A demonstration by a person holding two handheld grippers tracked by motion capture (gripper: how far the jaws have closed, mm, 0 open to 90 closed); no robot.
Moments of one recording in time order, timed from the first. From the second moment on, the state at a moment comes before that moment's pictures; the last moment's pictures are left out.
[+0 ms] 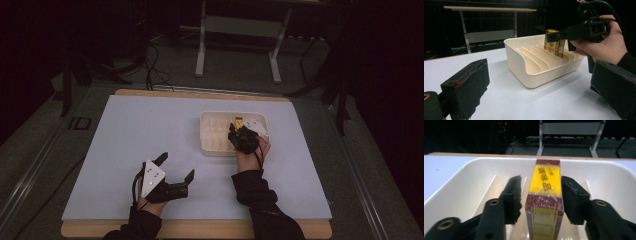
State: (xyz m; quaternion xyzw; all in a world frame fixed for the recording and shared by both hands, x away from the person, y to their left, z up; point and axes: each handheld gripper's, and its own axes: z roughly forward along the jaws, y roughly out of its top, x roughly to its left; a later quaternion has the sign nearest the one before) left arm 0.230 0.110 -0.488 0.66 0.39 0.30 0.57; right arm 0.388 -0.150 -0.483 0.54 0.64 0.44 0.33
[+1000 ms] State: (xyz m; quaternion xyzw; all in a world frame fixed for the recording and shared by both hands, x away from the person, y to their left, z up) left arm 0.229 0.111 -0.489 0.66 0.39 0.29 0.57; right arm 0.347 -0.179 -0.444 0.44 0.72 0.46 0.27
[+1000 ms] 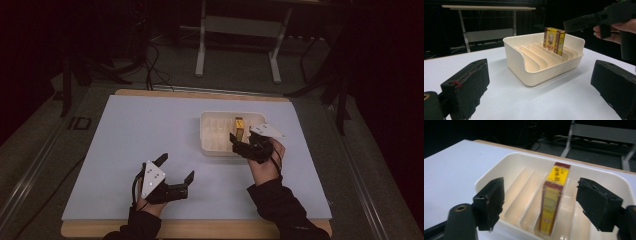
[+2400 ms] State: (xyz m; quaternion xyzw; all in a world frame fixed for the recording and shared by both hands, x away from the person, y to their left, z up) left arm 0.227 0.112 -0.488 0.67 0.38 0.29 0.57; right arm 0.257 -0.245 -0.471 0.40 0.77 0.43 0.22
